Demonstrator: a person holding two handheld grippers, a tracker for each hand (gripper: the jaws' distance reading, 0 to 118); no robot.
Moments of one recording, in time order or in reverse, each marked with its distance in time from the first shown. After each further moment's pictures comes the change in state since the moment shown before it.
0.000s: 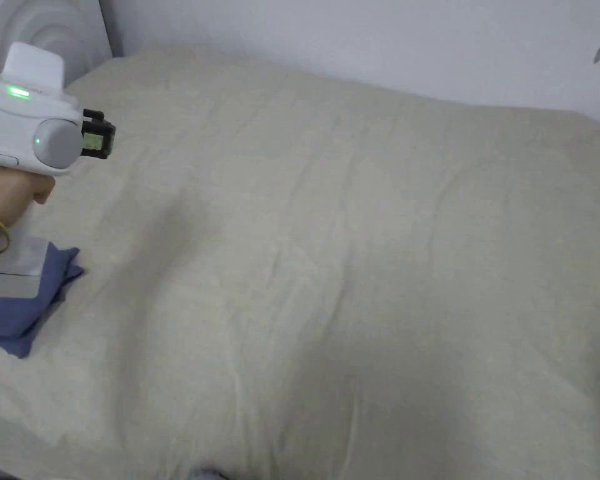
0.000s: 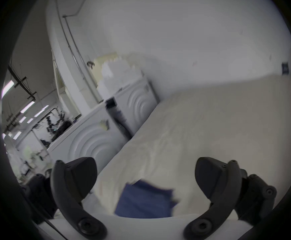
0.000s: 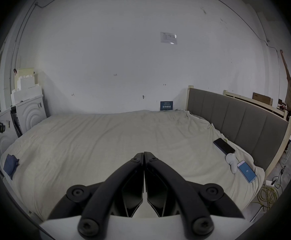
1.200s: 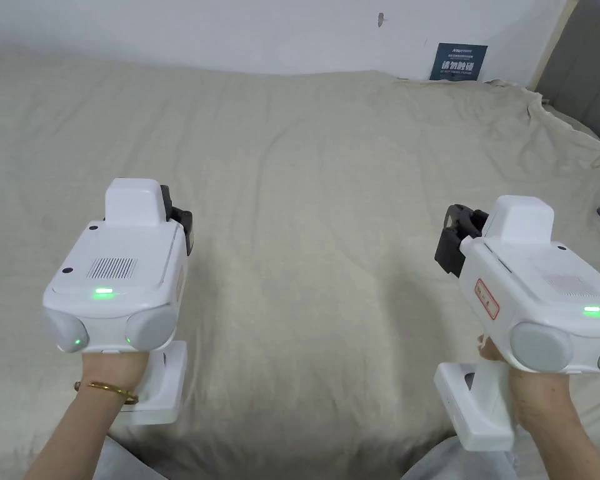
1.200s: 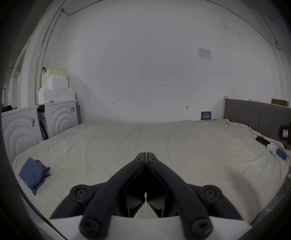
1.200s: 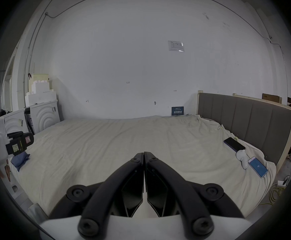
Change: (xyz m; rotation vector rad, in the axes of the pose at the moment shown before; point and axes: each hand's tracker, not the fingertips) left arm 0.217 -0.095 0.222 0.248 -0.563 0.221; right arm -0.006 -0.071 0.030 0.081 0.112 -0.005
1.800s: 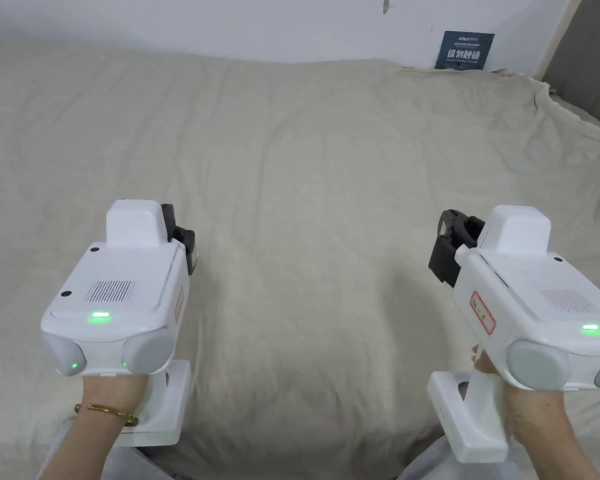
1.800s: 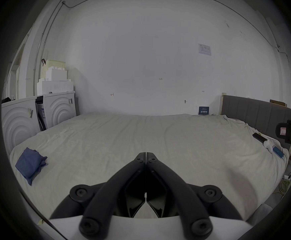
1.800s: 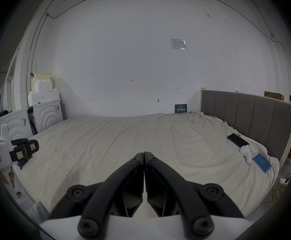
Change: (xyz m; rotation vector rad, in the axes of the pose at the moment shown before) left arm -0.001 -0.021 0.009 -0.049 -0.026 0.026; right arm -0.009 -0.010 0.004 -0.002 0.025 -0.009
